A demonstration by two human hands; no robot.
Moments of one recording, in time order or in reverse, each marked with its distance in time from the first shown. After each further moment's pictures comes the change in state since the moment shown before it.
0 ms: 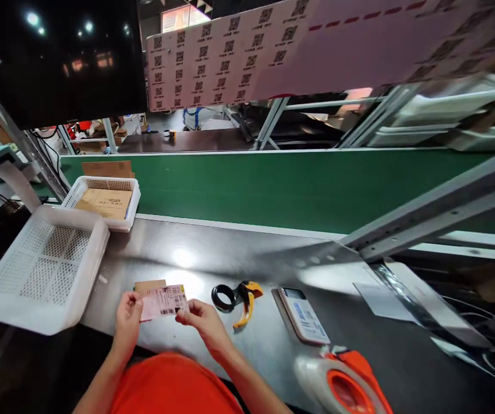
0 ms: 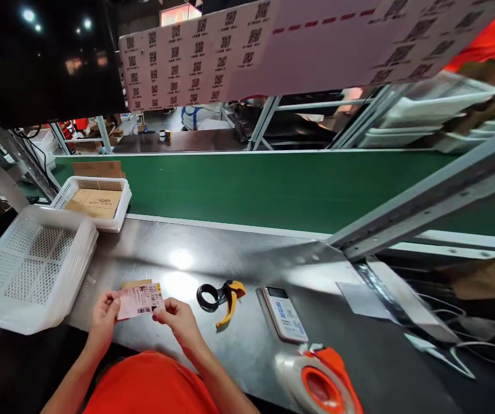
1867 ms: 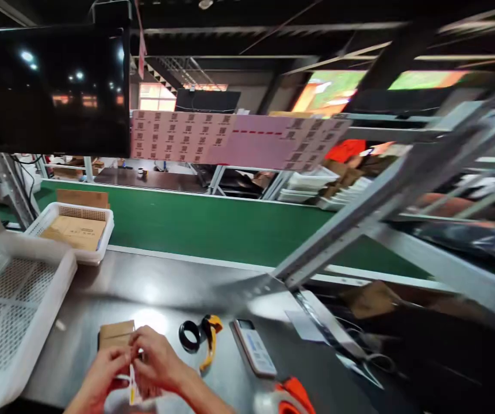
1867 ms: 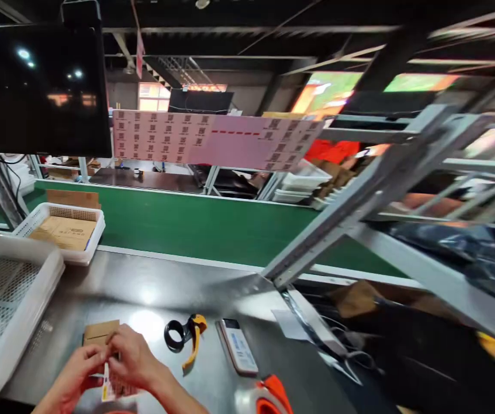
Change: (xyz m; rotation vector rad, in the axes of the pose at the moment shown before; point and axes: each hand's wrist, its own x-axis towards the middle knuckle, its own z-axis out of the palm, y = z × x) left_hand 0.004 -0.001 0.021 -0.007 -0.379 -0.408; right_hand 0.013 -0.028 0.014 -0.784 -0.296 -0.755
